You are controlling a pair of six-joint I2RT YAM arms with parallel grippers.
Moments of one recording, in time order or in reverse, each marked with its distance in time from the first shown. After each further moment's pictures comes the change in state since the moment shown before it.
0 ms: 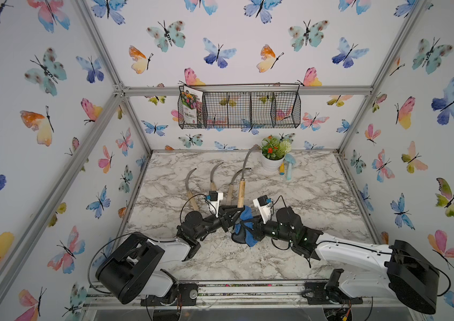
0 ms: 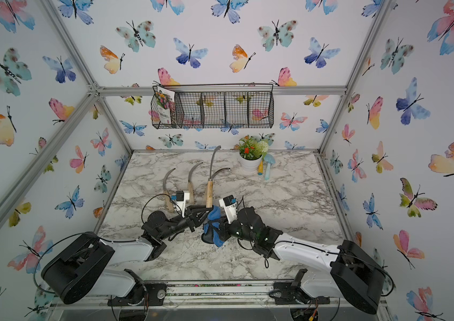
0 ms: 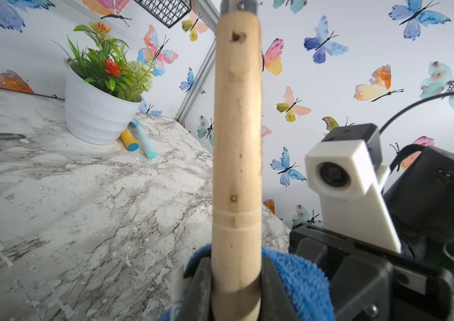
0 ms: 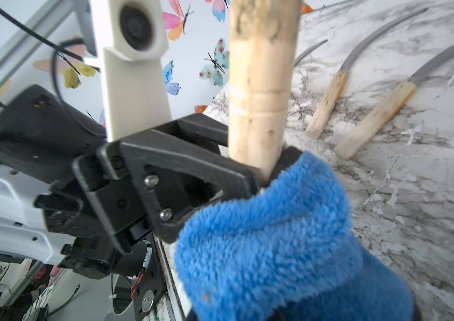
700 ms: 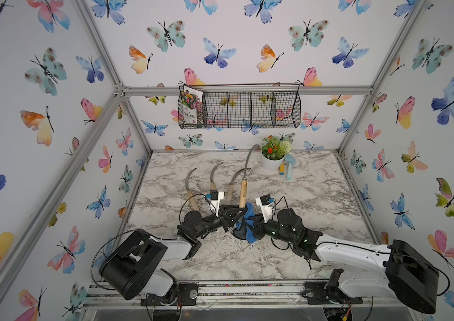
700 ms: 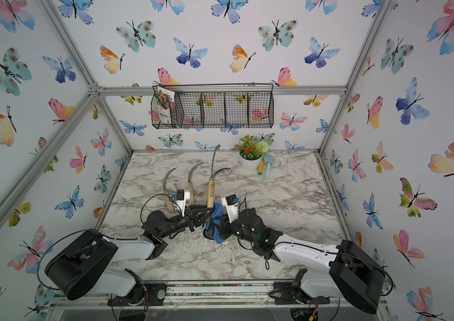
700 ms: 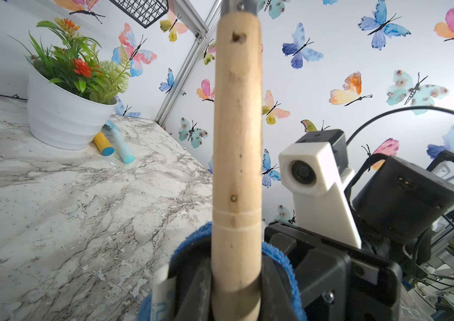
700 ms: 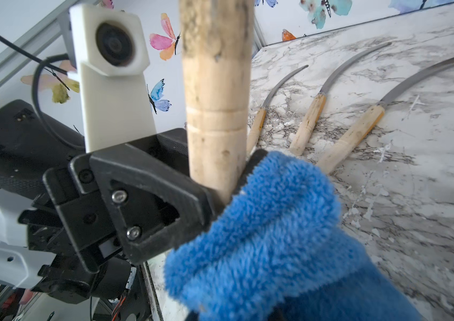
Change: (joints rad) left arm 0.004 0.028 0.004 0.072 0.068 -0.052; right arm 0.003 0.073 -0.014 0.092 0.061 -0.015
